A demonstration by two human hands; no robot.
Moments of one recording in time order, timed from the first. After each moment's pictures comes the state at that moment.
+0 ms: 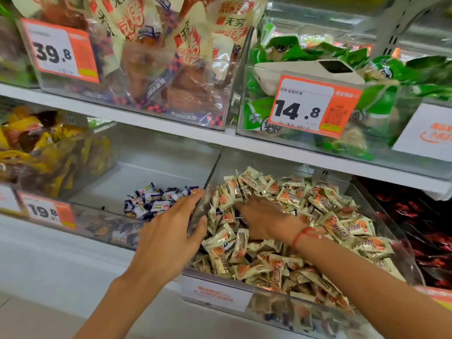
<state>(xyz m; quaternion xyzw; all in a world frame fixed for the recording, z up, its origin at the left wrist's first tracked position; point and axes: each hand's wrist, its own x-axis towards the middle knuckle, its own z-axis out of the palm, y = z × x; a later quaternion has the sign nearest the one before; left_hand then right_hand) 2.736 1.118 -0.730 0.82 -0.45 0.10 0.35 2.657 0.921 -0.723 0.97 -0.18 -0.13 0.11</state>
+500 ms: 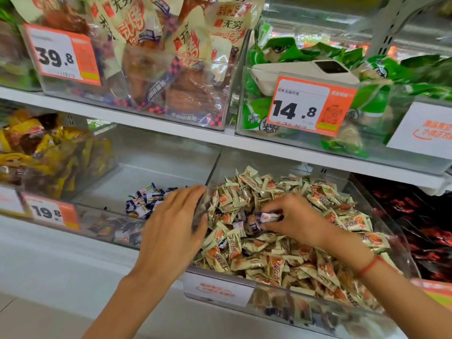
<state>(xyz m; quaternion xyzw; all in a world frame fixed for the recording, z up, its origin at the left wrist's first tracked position) 2.736 1.116 -0.730 0.79 -0.48 0.19 0.33 2.590 0.917 -0.695 0.97 -0.15 0.09 -0.14</state>
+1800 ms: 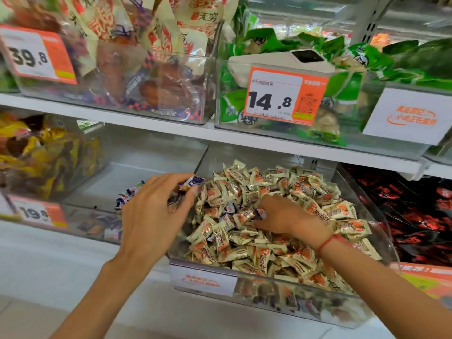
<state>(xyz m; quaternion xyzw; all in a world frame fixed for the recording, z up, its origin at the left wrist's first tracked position) 2.737 1.114 -0.714 0.75 -0.45 0.24 0.42 2.602 0.912 -0.709 0.94 -0.32 -0.09 -0.03</state>
